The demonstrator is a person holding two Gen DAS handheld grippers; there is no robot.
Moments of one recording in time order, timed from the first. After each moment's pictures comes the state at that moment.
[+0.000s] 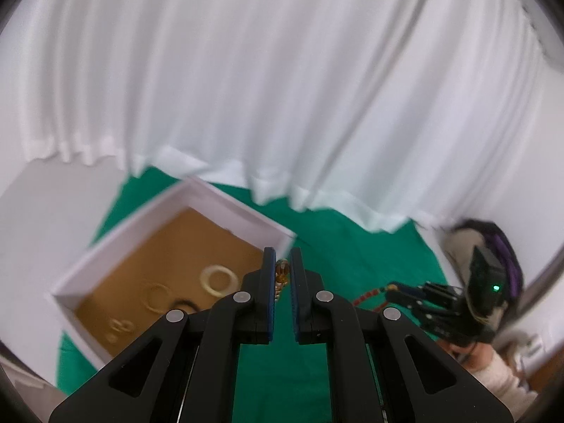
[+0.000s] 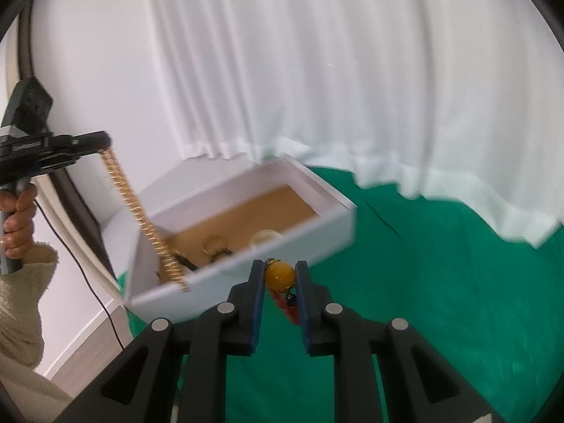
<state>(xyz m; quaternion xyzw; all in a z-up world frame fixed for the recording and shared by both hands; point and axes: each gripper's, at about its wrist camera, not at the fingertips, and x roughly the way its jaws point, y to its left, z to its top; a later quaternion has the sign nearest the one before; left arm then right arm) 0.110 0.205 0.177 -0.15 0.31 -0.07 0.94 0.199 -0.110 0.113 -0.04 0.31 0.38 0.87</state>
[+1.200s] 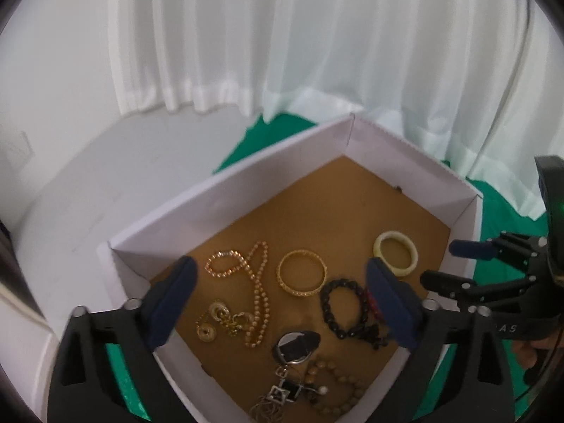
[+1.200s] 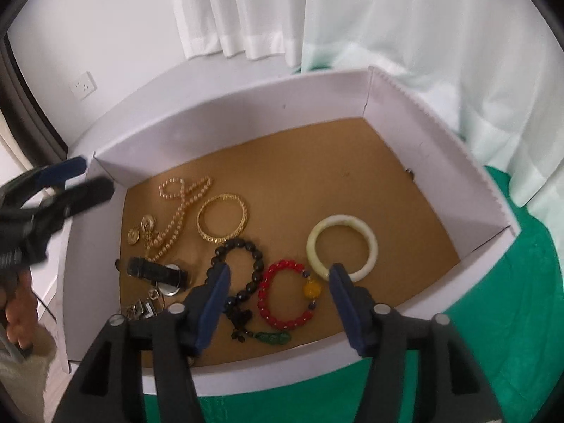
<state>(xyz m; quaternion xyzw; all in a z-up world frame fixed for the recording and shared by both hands) 0.150 0.283 -0.006 -0.08 0.35 0.17 0.92 0.276 0.130 -0.023 -0.18 0.44 0.36 0.80</state>
